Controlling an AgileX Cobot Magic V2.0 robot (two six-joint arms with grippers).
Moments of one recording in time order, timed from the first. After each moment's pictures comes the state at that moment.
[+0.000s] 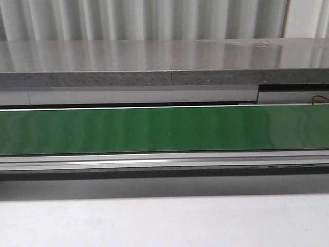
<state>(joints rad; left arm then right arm) -0.06 0.00 0.00 0.11 0.06 -0.12 -0.02 0.53 -0.79 0.02 0.90 0.05</state>
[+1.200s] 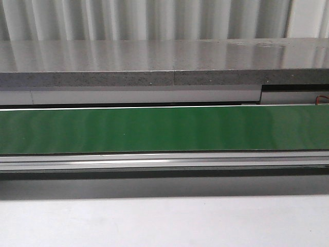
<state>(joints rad) -0.06 0.00 0.00 0.11 0.06 -0.12 -0.29 1.22 -1.11 -0.03 0.96 0.04</state>
